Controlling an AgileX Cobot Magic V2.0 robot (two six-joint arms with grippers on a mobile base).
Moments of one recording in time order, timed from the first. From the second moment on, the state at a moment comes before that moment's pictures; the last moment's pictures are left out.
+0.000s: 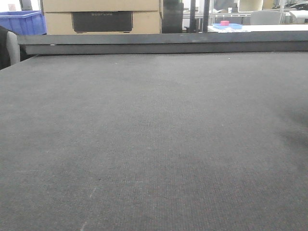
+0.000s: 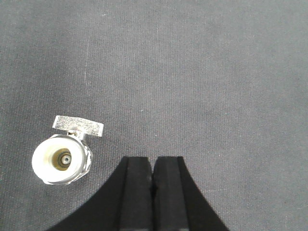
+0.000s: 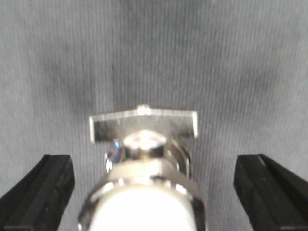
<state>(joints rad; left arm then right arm) -0.02 1.07 -0.97 -0.09 0.93 -0.07 -0.06 1.50 -1.02 0.08 1.08 -0.01</state>
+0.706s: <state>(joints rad) -0.02 1.07 -0.97 -0.09 0.93 -0.07 -0.06 1.50 -1.02 0.08 1.09 -0.08</state>
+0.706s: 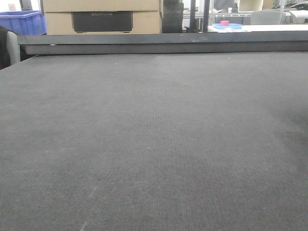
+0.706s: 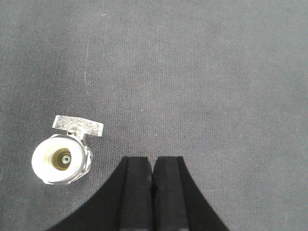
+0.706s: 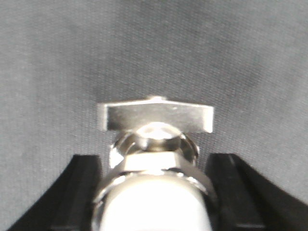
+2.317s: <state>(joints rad) 0.09 1.47 -1.07 0.07 1.09 0.05 -0.06 1.32 -1.17 0.08 1.18 -0.08</state>
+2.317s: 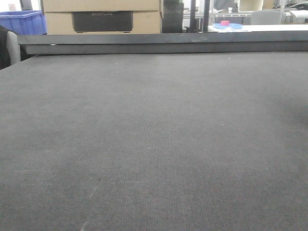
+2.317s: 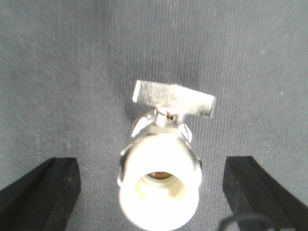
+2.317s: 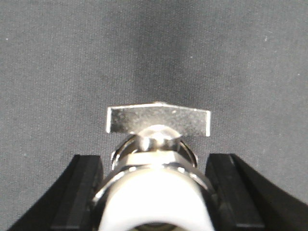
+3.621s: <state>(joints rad) 0.09 1.24 -1.01 -0.05 0.87 0.12 -0.06 1.24 -1.16 0.08 1.09 -0.07</state>
